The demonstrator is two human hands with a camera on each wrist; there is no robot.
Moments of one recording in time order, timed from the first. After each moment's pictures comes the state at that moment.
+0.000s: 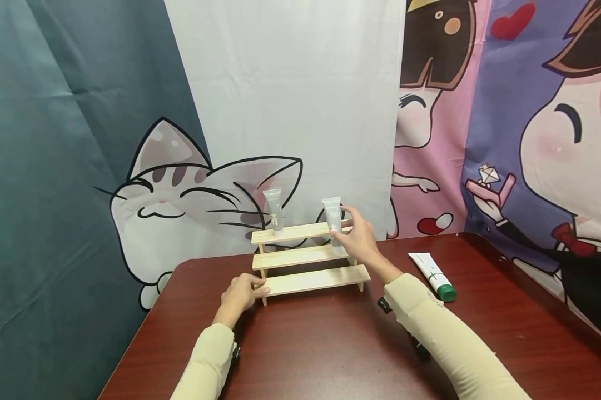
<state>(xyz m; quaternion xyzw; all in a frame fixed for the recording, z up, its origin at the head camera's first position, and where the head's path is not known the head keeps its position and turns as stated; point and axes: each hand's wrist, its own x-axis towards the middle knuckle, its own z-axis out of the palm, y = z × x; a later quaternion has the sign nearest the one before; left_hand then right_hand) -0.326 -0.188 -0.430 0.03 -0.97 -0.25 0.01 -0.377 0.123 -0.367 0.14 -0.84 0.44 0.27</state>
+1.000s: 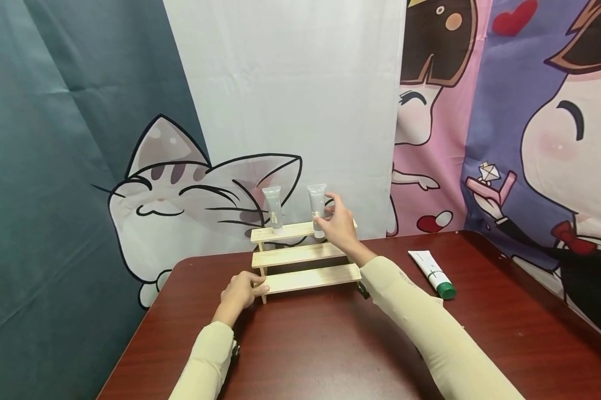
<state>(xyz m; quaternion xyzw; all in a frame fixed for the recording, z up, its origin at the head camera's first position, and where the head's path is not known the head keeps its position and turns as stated) -0.327 -0.187 -0.433 0.02 -0.97 -0.24 0.02 -0.404 0.081 -0.355 0.14 -0.81 0.51 0.26</state>
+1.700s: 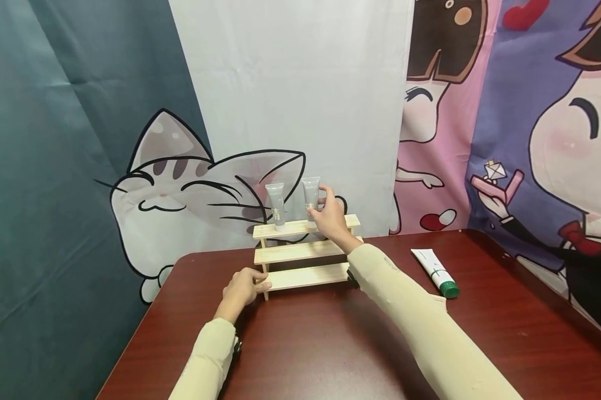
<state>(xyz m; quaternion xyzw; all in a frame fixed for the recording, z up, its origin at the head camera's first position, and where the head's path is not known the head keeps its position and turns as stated) -0.327 -0.188 -0.430 0.02 -0.97 -0.25 0.01 -0.426 0.055 -0.346 0.11 -0.83 0.49 0.23</state>
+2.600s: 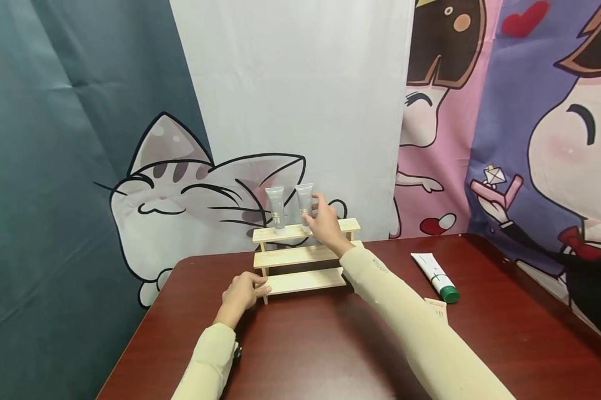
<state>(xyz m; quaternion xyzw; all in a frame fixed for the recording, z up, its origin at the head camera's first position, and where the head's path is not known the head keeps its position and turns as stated) -0.326 -0.187 -0.430 0.03 -0.97 -0.25 0.01 -0.441 0.045 -0.357 0.15 -0.85 0.46 0.22</state>
